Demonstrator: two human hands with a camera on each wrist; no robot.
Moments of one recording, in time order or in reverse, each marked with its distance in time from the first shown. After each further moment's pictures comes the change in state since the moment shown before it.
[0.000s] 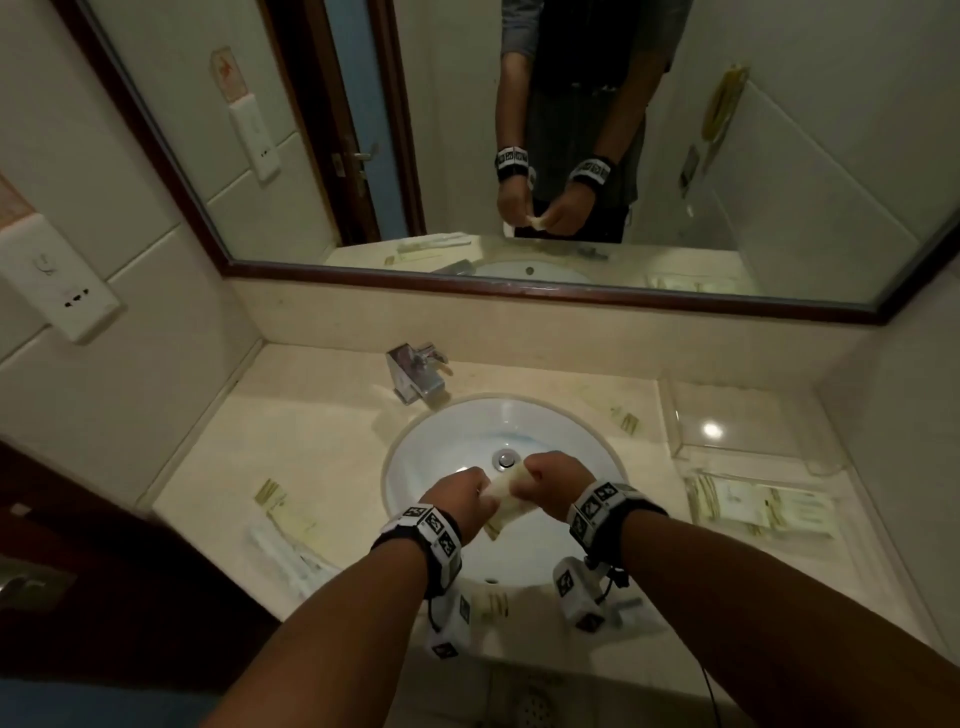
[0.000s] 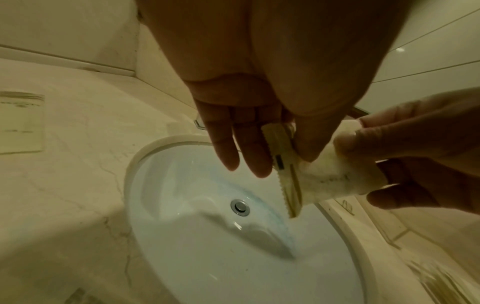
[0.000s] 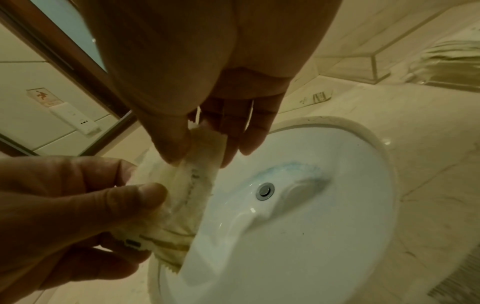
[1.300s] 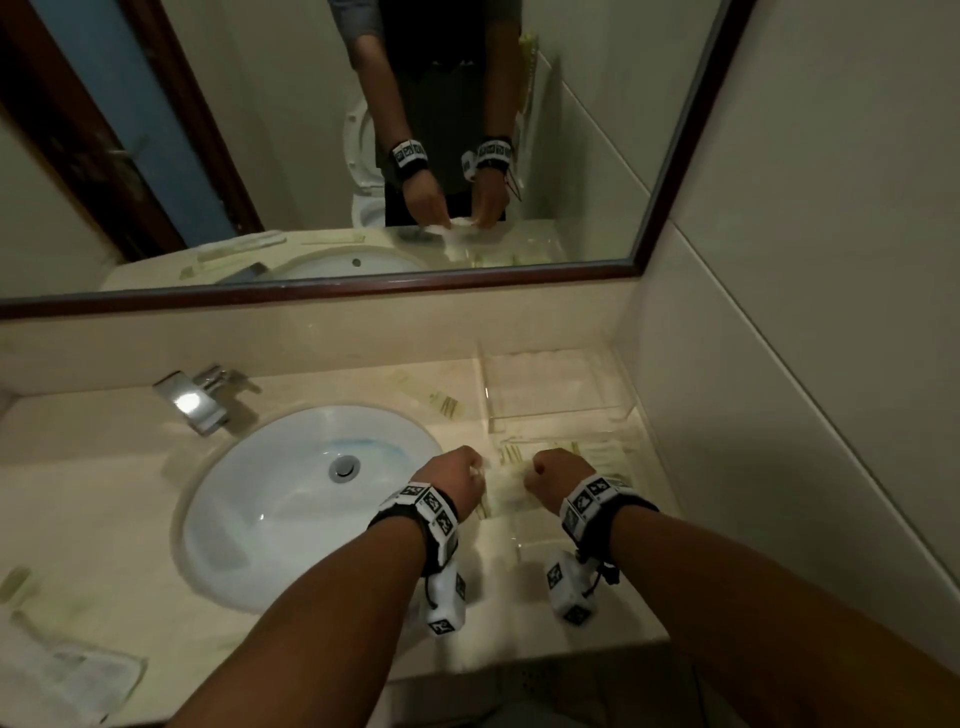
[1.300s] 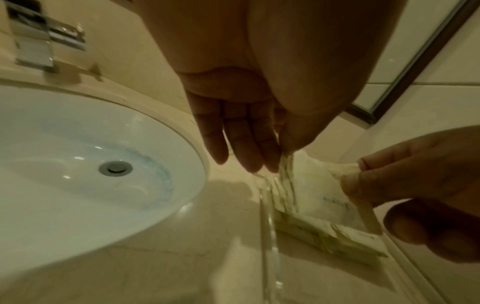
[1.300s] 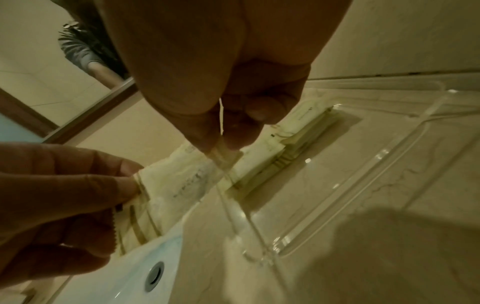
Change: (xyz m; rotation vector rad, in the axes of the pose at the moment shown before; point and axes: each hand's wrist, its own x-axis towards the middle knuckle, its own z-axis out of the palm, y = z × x) left_hand 0.044 0.237 0.114 0.055 -0.085 0.186; right_hand -0.115 0.249 -0.033 0.191 0.092 0.498
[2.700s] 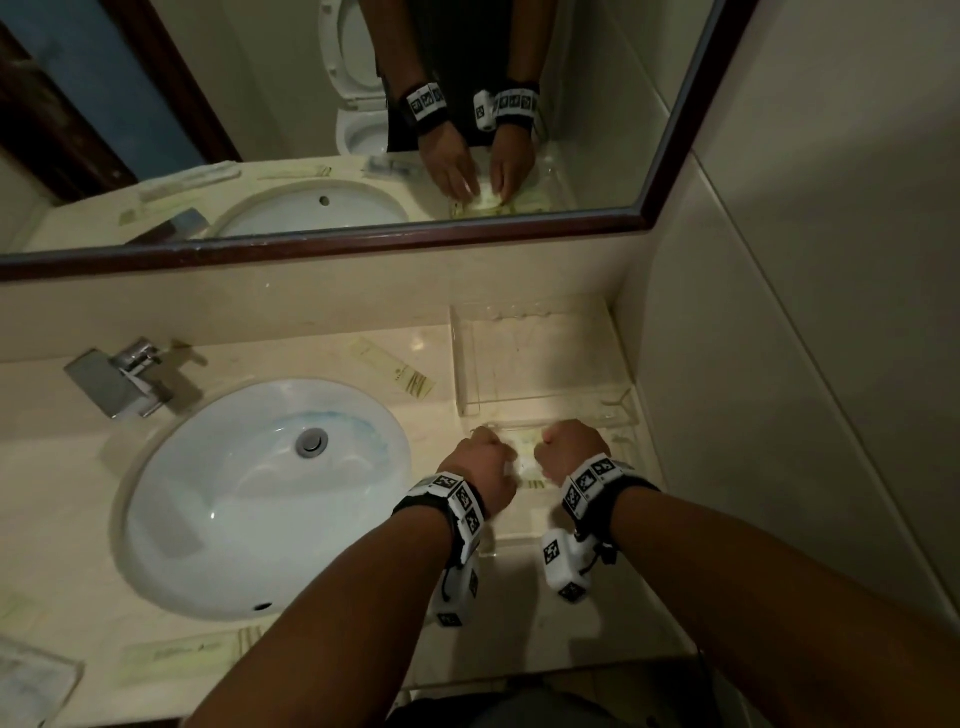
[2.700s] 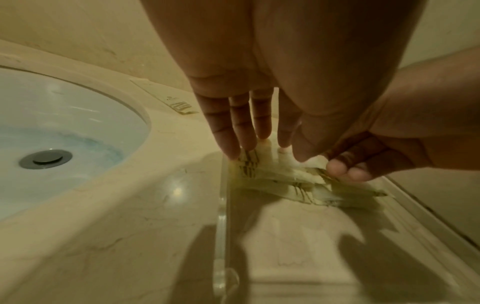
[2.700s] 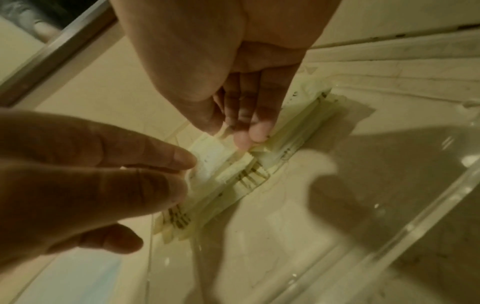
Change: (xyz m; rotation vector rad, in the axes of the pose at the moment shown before) left_hand 0.080 0.058 0.069 0.161 -0.234 0.030; right_hand 0.086 0.072 -0.008 0.128 0.003 0.184
